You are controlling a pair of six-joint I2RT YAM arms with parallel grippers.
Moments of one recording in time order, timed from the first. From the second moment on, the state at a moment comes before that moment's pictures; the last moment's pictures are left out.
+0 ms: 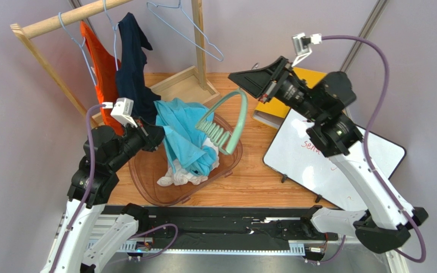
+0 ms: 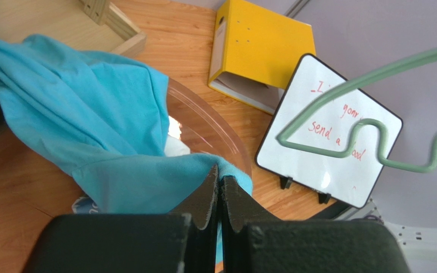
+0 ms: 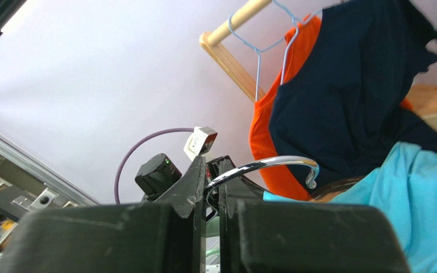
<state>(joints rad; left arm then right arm) -0.33 0.66 1.05 -0.55 0.21 -0.52 0.66 1.21 1.59 -0.06 -0.37 0.90</state>
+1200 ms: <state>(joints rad) -0.33 1.21 2.28 -0.50 0.52 -0.53 0.66 1.01 1.50 -0.39 0.04 0.50</state>
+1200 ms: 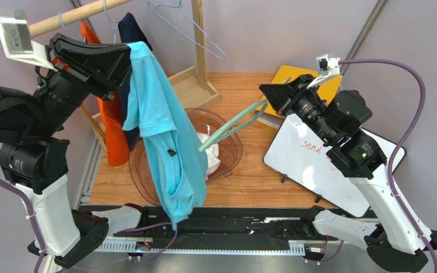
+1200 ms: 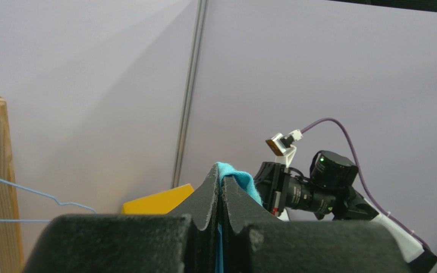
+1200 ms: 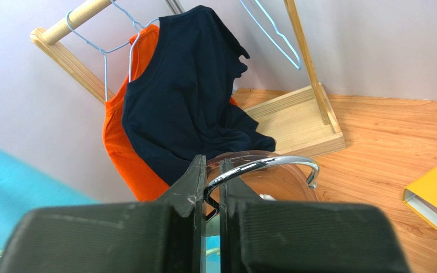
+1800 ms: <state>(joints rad) -0.33 1.12 1.72 -0.56 0.36 -0.42 0.66 0.98 1.47 -0.39 0.06 0.48</state>
